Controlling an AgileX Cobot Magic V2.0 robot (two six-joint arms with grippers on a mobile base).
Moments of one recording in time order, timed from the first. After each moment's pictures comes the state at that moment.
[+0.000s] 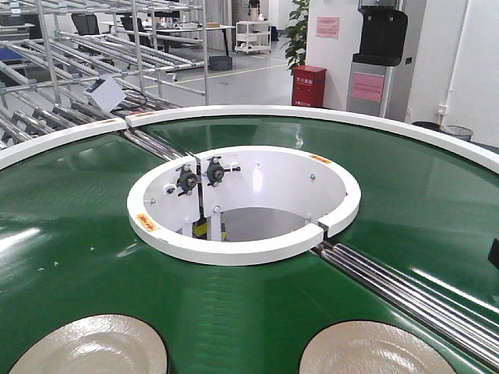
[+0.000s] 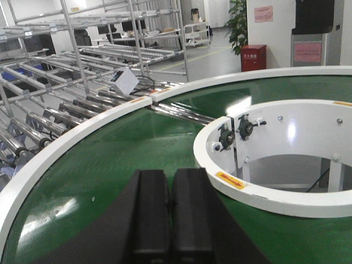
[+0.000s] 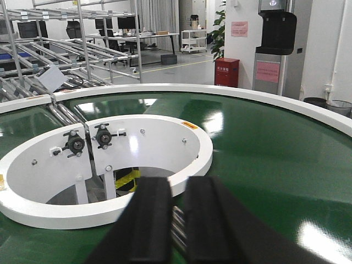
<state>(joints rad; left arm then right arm) 0.06 0.86 -0.81 -0.05 0.06 0.11 0.06 0.89 -0.75 -0.20 -0.05 0.26</state>
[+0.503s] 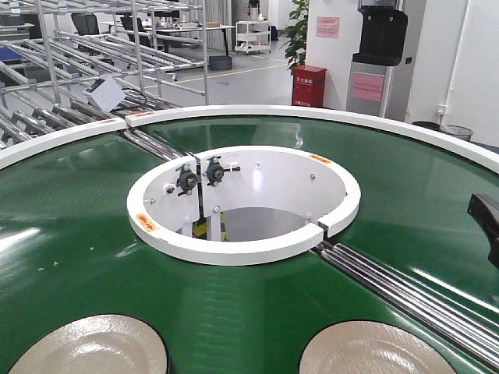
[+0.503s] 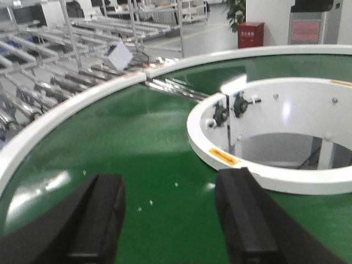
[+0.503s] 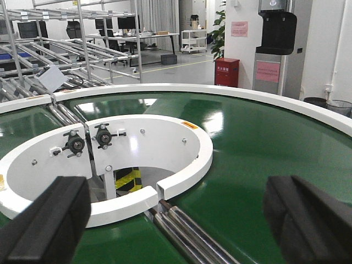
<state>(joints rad) 0.06 0.88 -0.81 -0.05 0.13 0.07 0.06 0.89 -0.75 -0.19 -0.05 0.26</state>
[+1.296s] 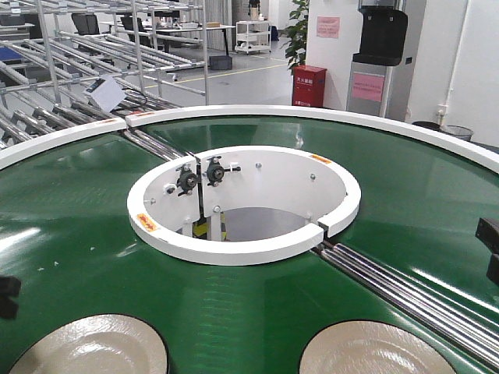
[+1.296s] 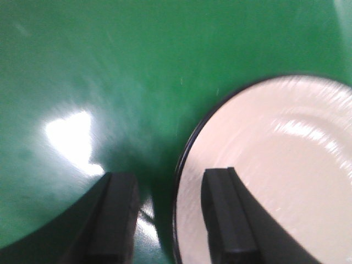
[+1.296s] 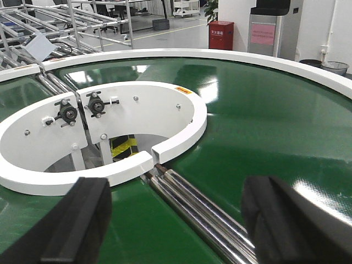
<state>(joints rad) 0.28 1.73 -1.30 -0.44 0.85 0.41 0.06 0.89 -0.75 -0.17 0.07 0.26</state>
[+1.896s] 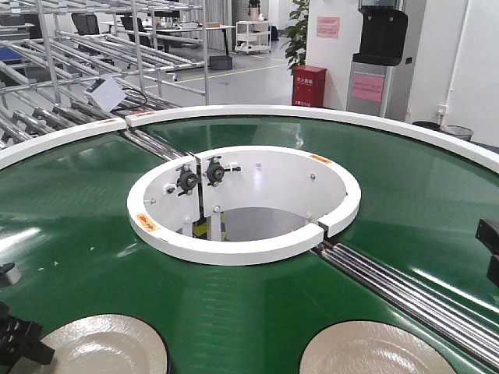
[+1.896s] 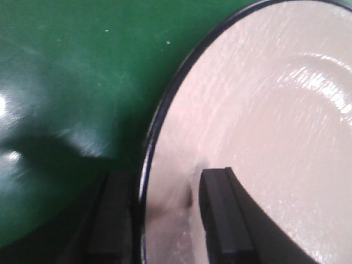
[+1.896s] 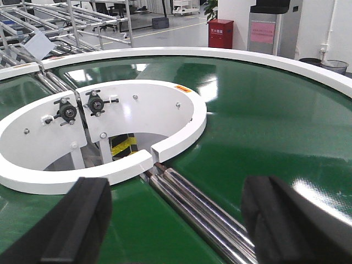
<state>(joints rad) 0.30 1.97 -1.30 -0.74 0.95 0.81 0.06 0.89 -0.75 -0.17 0.08 0.26</state>
